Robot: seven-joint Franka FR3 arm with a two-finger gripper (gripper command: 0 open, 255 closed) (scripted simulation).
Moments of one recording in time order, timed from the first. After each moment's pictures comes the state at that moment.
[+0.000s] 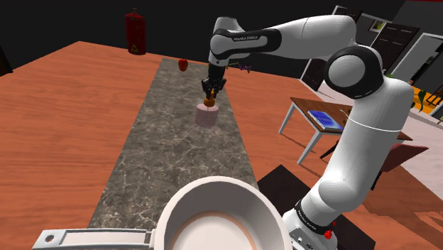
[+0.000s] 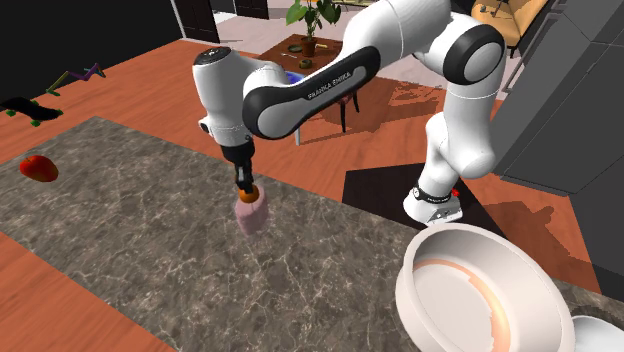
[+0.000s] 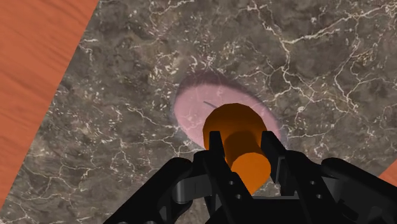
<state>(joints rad) 0.01 0.24 0.06 -1.68 -0.01 1.92 0.07</state>
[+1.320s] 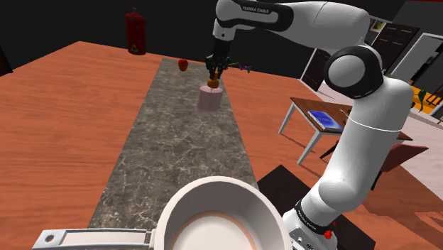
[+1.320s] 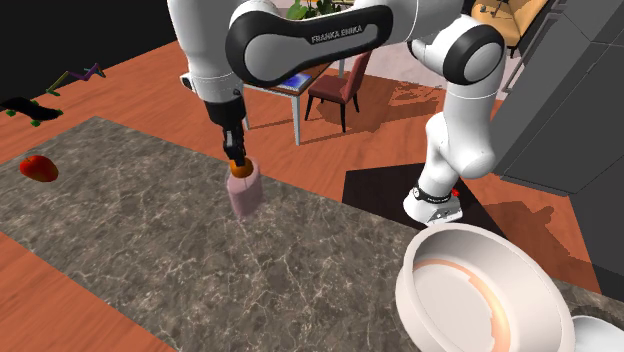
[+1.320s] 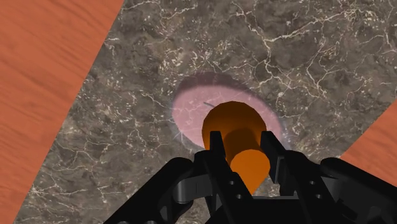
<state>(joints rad) 0.01 0.24 0.06 -1.41 -0.01 1.66 0.07</state>
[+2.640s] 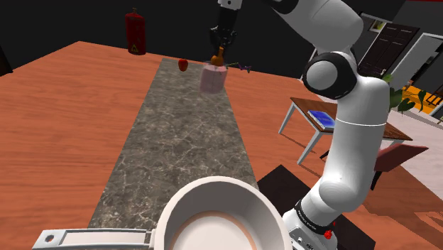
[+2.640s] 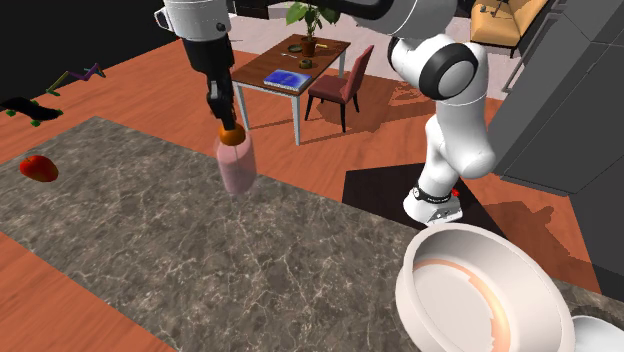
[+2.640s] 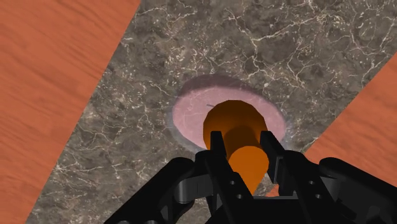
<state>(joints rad) 0.02 0.40 0.06 -0.89 -0.02 1.30 0.07</state>
